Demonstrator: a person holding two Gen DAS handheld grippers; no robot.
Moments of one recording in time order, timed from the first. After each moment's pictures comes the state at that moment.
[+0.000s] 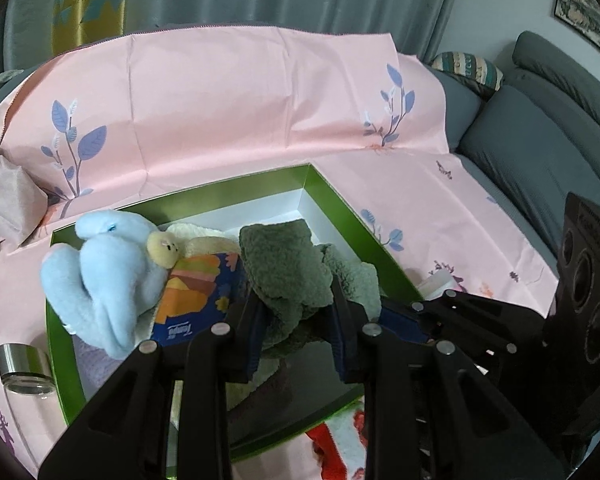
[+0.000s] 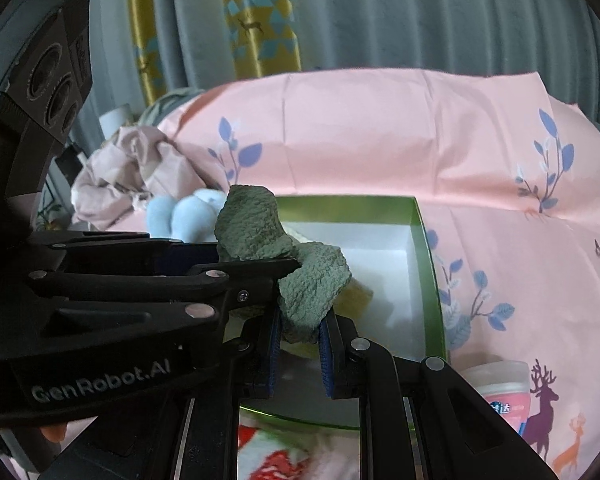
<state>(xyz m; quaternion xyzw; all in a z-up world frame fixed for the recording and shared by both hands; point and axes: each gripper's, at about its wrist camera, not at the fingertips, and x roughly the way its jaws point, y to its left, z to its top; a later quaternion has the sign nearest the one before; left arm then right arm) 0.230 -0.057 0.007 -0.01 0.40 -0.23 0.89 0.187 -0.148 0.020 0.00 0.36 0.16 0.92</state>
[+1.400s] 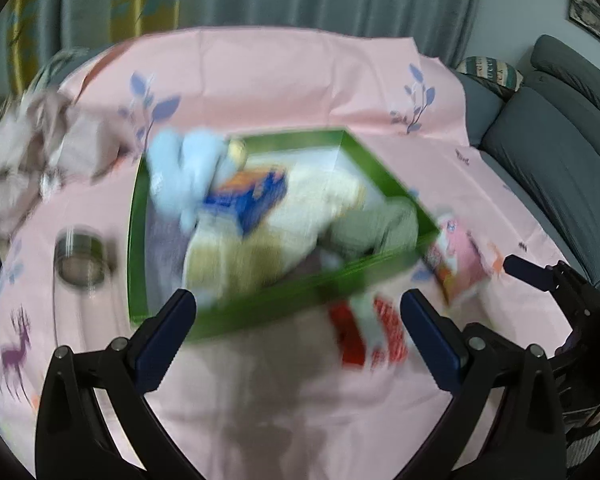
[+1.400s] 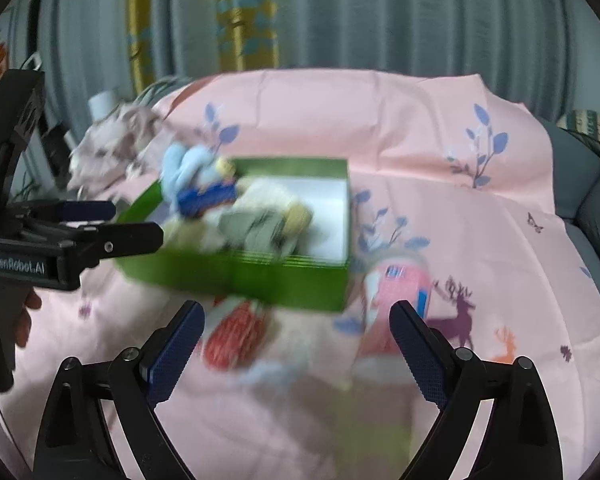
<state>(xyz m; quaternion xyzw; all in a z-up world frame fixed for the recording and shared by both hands) 0.127 -0.009 -0.003 -0.02 0.40 -0.15 0.90 0.076 -0.185 0.033 -0.05 0.37 0.12 0.92</state>
